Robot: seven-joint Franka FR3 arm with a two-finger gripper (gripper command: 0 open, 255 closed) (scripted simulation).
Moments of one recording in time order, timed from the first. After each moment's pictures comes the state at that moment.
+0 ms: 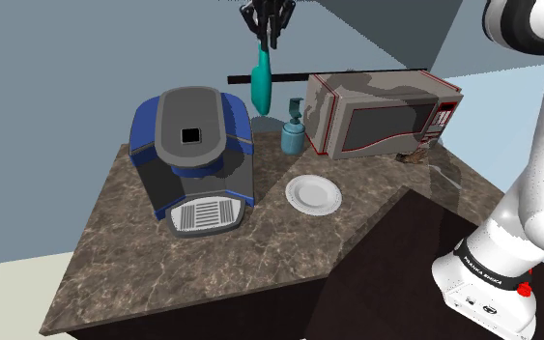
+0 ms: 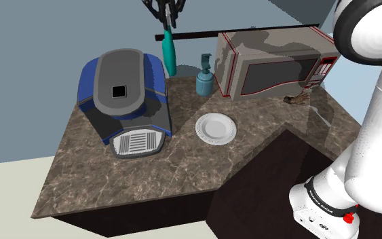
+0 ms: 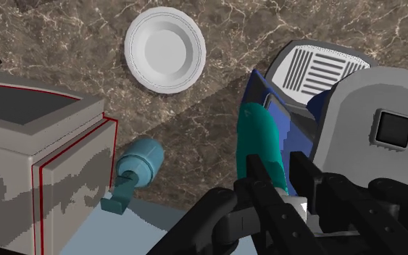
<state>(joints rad) 0.12 0.38 0.25 -1.03 -0.21 1.42 0.52</state>
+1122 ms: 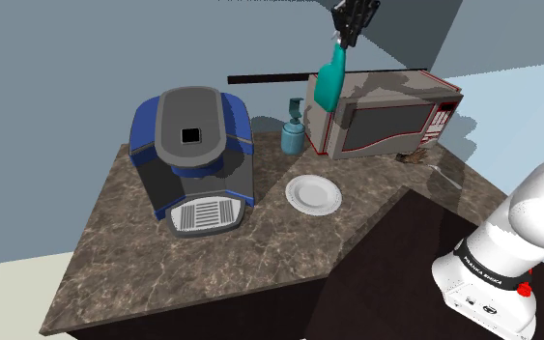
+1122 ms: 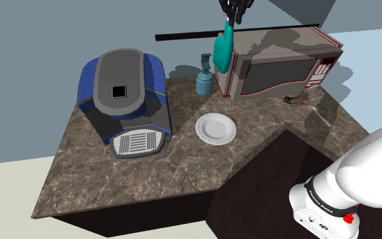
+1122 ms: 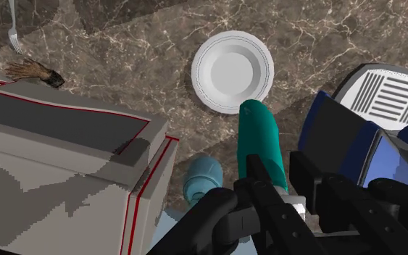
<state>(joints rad) -0.10 -0.16 0.10 -1.72 -0.09 1.61 0.21</state>
